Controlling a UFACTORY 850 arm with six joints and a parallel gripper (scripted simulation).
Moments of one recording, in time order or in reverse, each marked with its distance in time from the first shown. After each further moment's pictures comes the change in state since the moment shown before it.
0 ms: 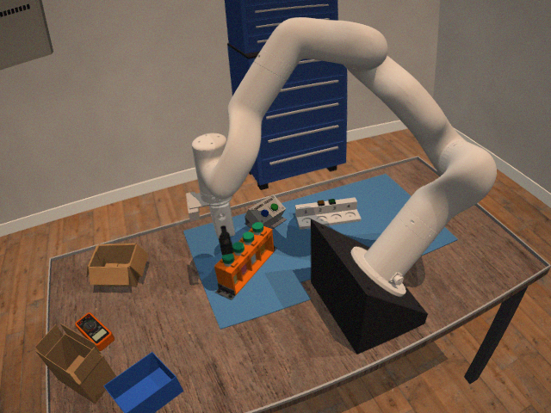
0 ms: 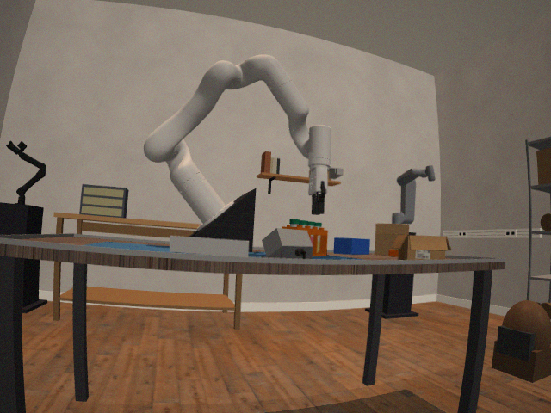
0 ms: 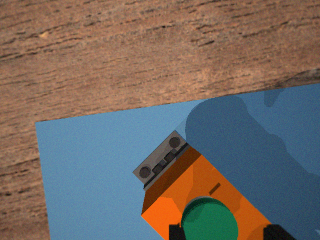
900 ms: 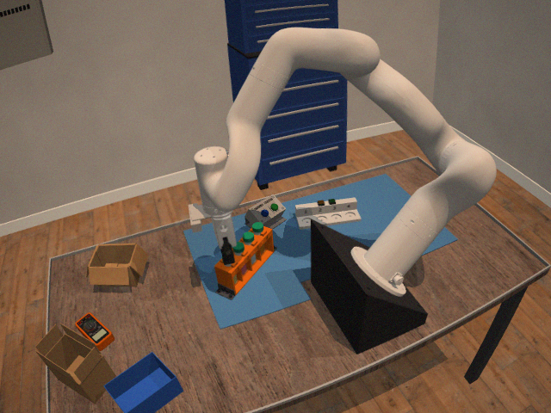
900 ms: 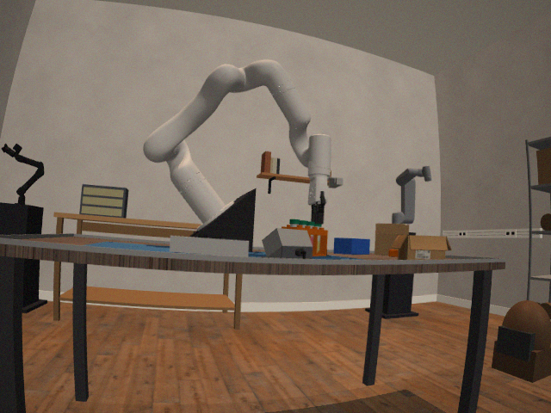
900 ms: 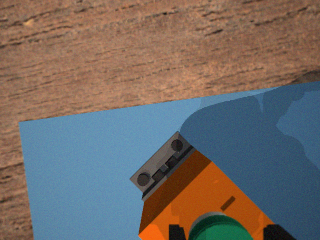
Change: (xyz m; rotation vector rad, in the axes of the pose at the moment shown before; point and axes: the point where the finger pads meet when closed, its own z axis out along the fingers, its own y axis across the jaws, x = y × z) arm 0.000 0.000 0.037 0.000 -0.001 -0.001
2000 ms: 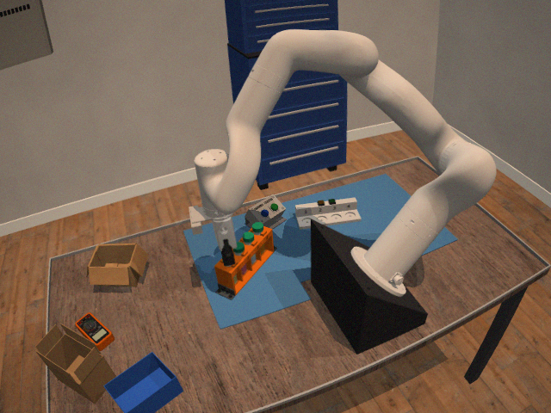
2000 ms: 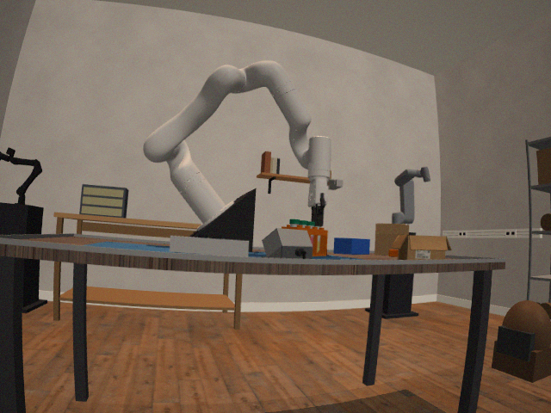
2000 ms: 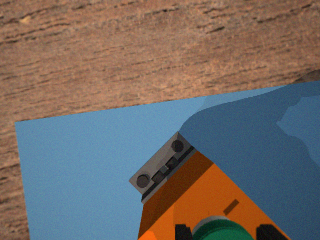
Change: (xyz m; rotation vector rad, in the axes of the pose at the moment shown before) arm 0.000 0.000 0.007 0.000 0.000 0.000
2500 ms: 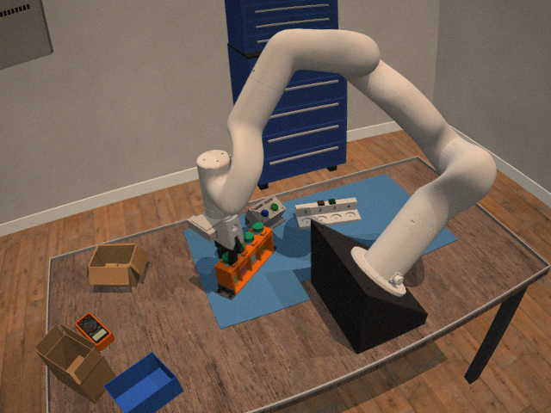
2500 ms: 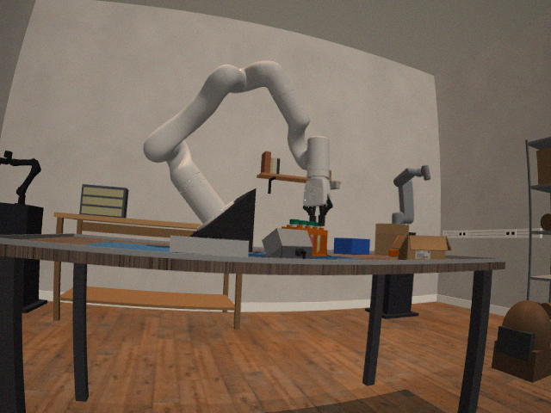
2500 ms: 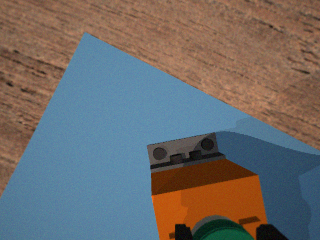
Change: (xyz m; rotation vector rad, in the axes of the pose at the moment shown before) arm 0.000 0.000 0.000 -0.029 0.006 -0.600
